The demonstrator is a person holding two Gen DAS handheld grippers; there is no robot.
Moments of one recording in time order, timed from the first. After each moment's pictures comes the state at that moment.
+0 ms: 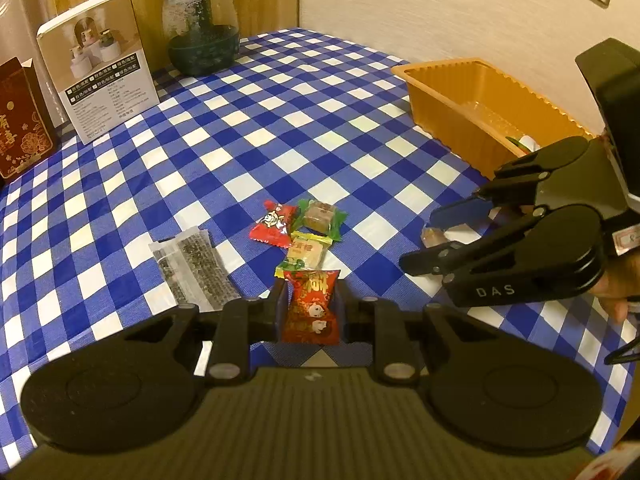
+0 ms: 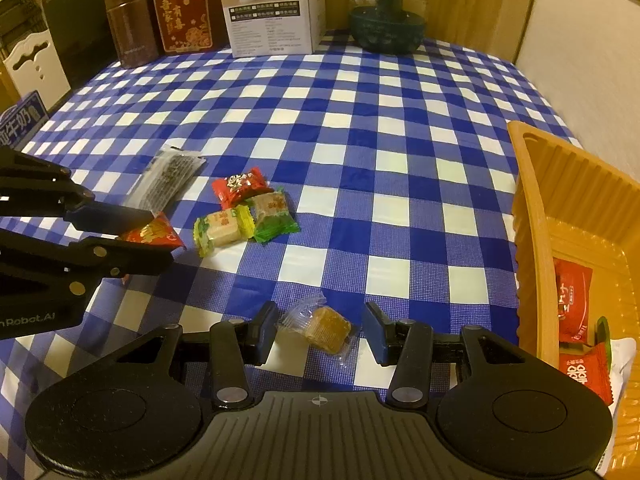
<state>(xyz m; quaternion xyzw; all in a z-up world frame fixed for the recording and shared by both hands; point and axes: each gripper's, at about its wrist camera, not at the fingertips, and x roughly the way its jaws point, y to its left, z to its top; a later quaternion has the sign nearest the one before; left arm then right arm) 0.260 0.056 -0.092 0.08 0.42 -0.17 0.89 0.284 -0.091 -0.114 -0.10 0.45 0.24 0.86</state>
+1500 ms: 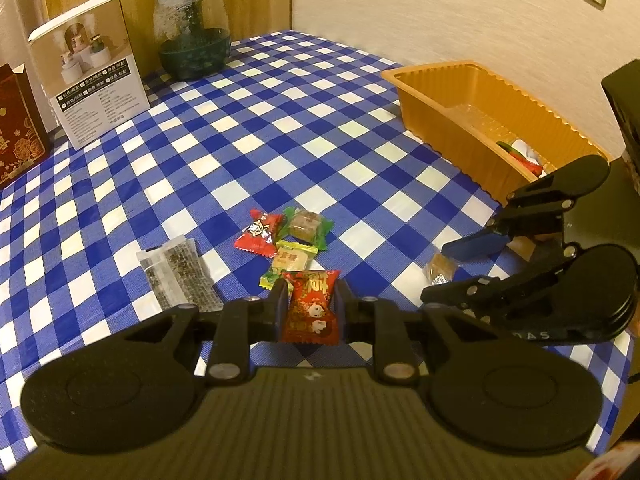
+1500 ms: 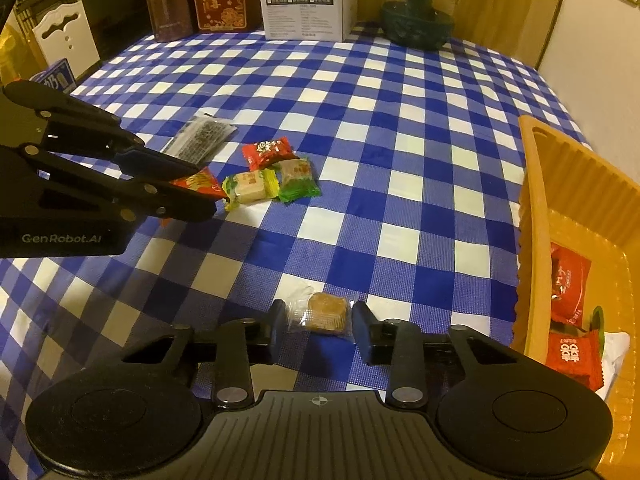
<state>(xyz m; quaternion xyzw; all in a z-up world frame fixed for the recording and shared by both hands) 0.261 0.044 -0.089 0.08 0.42 -0.17 0.89 0.261 -0.105 -0.114 -0.14 0.45 0.28 0.84</state>
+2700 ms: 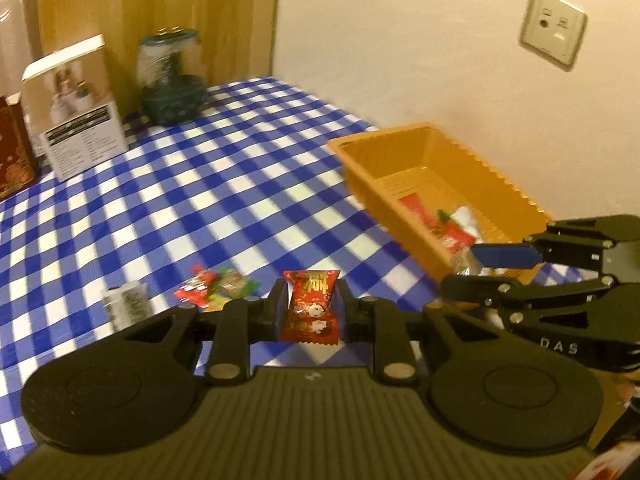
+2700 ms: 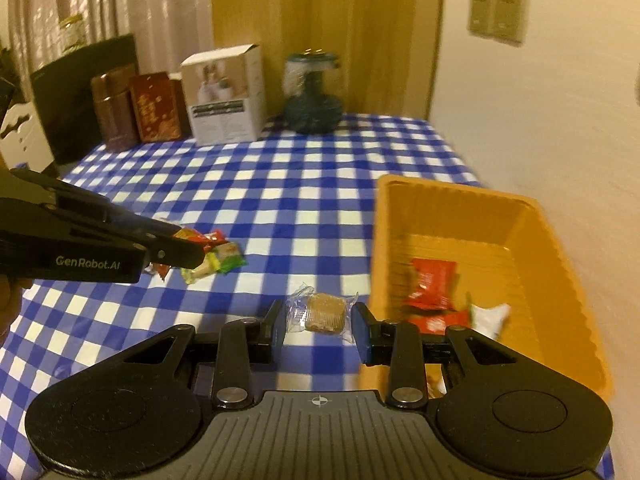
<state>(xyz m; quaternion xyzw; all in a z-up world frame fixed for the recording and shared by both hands) 0.243 -0.005 -0.034 0.03 0.38 -0.19 0.91 0.202 -0.178 -0.044 -0.05 0.35 0.18 0.92</state>
